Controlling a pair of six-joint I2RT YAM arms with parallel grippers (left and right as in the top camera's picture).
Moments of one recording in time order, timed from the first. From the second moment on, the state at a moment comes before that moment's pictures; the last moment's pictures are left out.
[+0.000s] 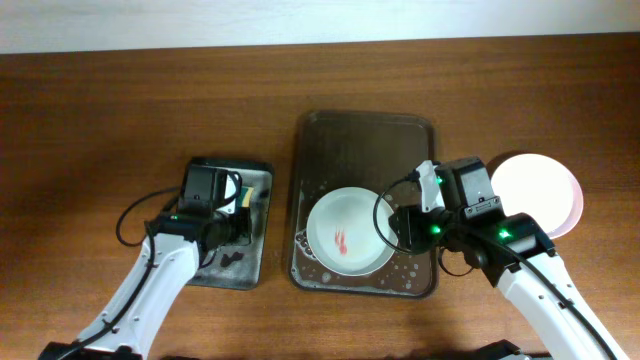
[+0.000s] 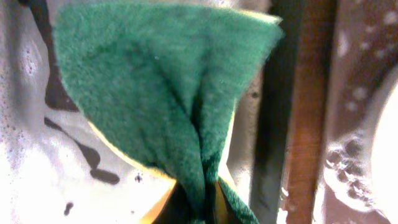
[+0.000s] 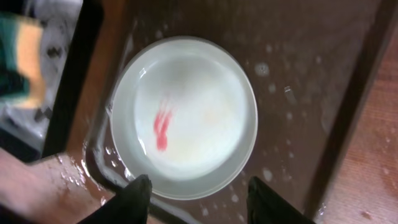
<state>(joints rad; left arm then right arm) -0.18 1.39 0.78 -0.57 0.06 -0.16 0.32 1.15 0.90 -0.79 -0.24 0.24</state>
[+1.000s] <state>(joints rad) -0.43 1.38 1.05 -0.70 0.30 -0.21 0.31 1.69 0.90 -0.54 -0.14 0.41</state>
